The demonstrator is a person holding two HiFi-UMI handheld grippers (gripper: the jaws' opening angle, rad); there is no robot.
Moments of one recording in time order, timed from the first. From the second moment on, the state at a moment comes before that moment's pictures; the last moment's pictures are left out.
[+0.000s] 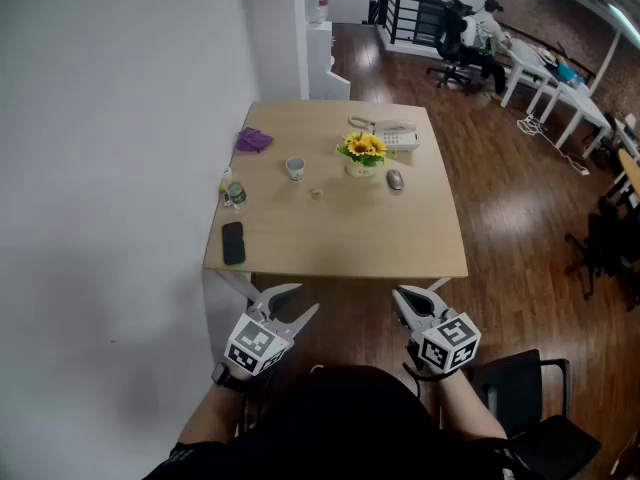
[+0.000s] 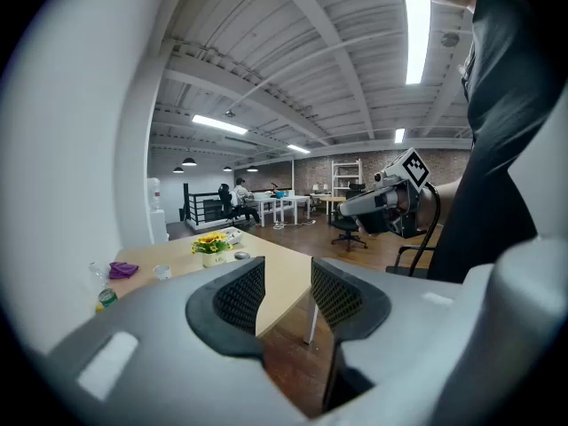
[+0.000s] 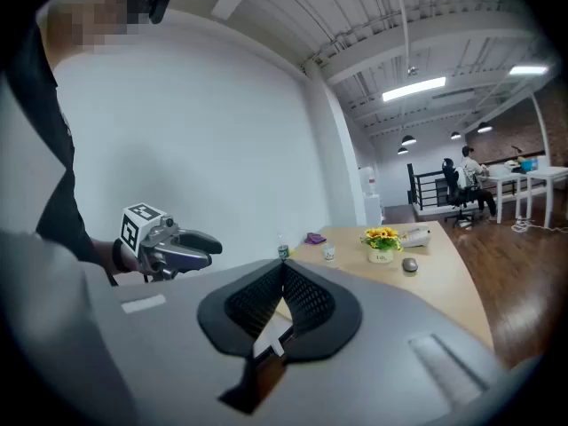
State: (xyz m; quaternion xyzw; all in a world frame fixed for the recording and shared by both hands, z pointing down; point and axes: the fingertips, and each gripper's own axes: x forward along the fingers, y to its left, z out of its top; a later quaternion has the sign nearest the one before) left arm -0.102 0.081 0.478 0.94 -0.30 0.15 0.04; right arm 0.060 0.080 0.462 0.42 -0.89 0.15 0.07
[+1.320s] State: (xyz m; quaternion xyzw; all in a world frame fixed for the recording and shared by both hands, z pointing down) left arm -0.082 -0.132 0.542 0.90 -0.38 0.23 0.06; right arm 0.062 -0.110 0.496 0.35 -0.92 0.12 0.09
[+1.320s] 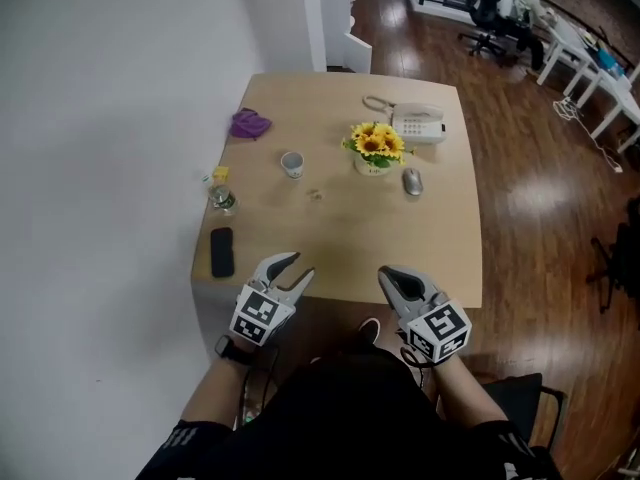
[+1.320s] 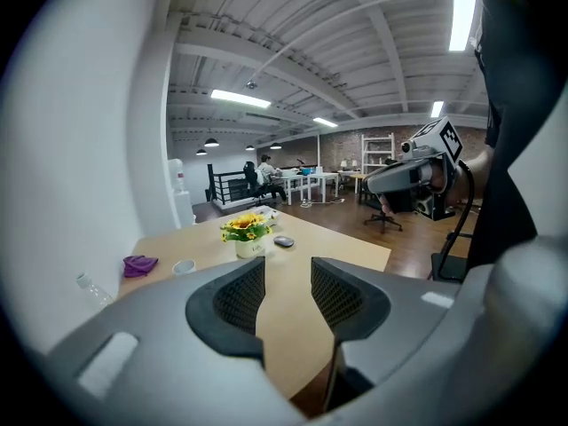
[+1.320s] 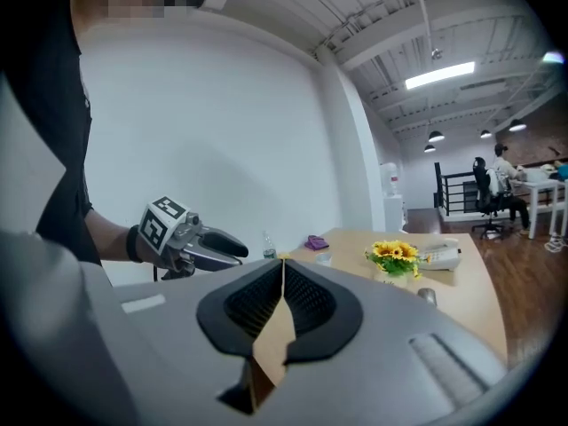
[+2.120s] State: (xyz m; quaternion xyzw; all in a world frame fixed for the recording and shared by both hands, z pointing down) left arm -0.086 -0.344 0.704 0.82 -0.40 0.39 0.13; right arm 0.052 -0.227 0.530 0.29 -0.93 0.17 0.13
